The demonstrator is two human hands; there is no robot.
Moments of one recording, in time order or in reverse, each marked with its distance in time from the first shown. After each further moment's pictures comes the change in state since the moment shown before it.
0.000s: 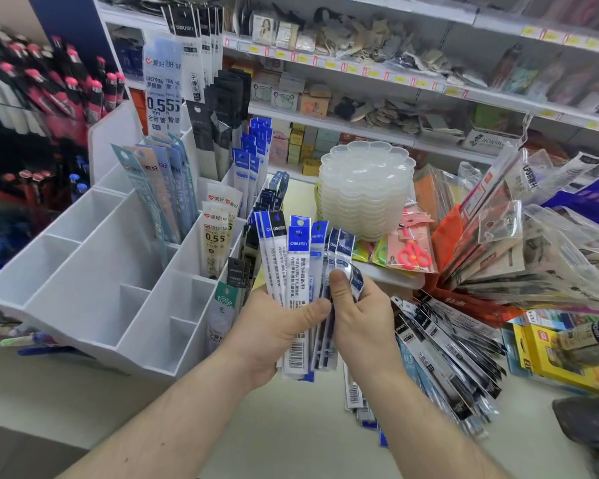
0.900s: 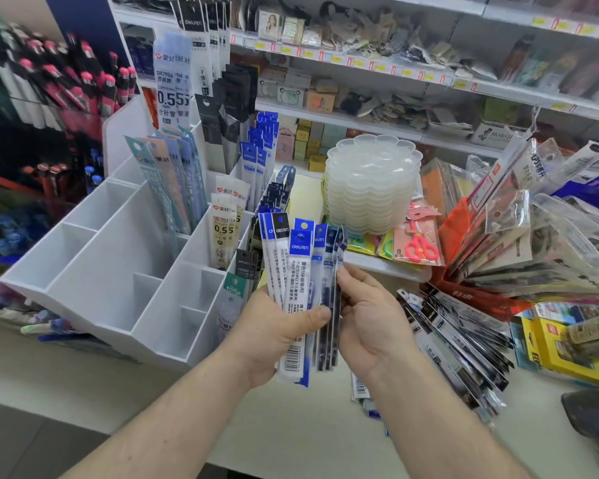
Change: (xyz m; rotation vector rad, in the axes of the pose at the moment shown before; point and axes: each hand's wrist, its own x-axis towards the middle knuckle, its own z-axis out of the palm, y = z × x) left_hand -0.014 -0.004 -0.009 0.063 -0.031 -0.019; right_hand -0.007 -0.026 0.006 0.728 0.043 0.553
